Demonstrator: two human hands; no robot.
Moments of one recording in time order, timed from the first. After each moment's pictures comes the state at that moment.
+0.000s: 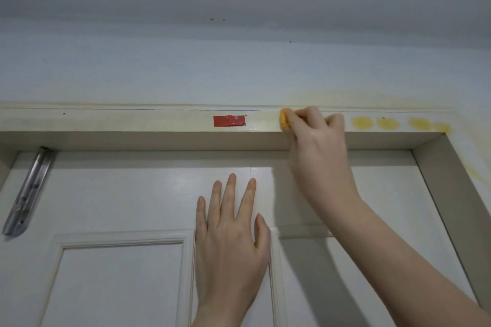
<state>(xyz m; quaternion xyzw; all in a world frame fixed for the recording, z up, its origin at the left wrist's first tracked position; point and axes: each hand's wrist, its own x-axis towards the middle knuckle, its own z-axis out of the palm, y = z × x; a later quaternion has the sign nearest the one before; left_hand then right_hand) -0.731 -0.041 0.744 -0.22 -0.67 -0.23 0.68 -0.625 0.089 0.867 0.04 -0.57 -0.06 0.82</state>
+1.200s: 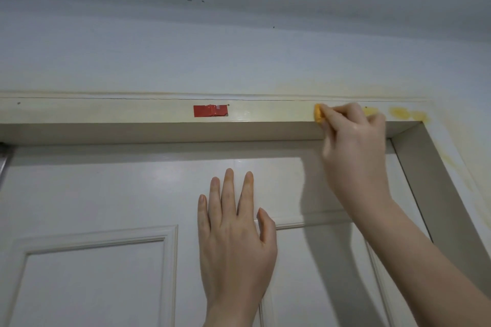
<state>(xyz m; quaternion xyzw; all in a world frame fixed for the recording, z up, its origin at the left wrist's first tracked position) -0.721 -0.008 0.738 -0.23 -0.67 -0.25 0.66 -0.603 0.147 0.852 -0.01 -0.53 -0.02 0.85</state>
